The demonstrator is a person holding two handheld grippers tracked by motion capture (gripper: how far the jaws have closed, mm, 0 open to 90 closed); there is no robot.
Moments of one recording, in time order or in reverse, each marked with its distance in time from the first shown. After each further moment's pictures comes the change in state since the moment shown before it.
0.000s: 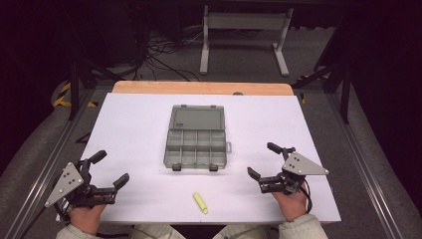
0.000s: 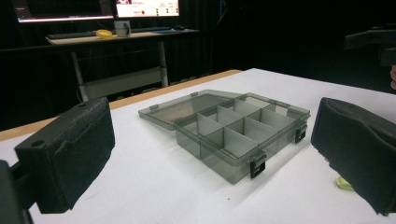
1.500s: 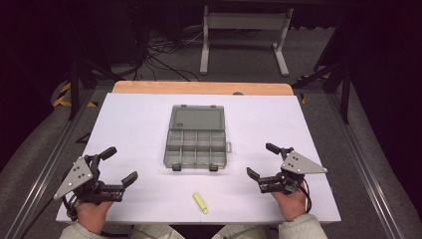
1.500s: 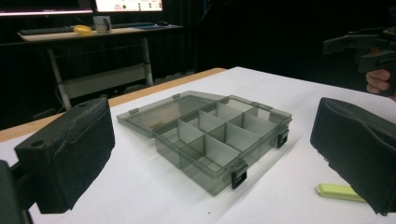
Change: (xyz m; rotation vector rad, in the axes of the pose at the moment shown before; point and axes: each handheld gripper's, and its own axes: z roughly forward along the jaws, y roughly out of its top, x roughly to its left) left arm -0.010 0.017 0.022 0.022 -0.083 -0.009; right arm -0.001 -0.001 0.002 0.017 0.019 0.019
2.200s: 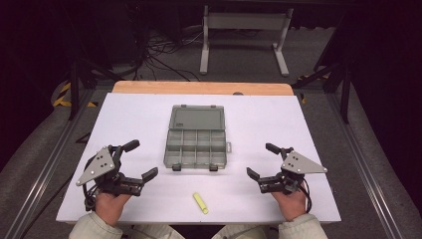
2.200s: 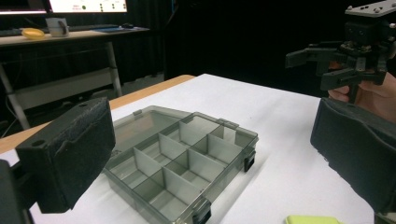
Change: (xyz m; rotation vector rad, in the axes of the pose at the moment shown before) left arm -0.017 0.021 0.041 -0.007 -0.118 0.008; right arm 0.000 0.000 0.000 0.004 0.005 -0.002
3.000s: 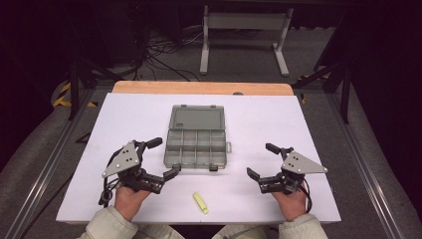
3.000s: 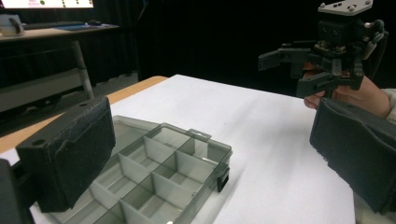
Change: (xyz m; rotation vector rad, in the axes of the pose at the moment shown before) left arm -0.017 0.011 0.046 0.016 -0.111 0.021; right arm 0.000 0.000 0.000 -0.005 0.003 0.001
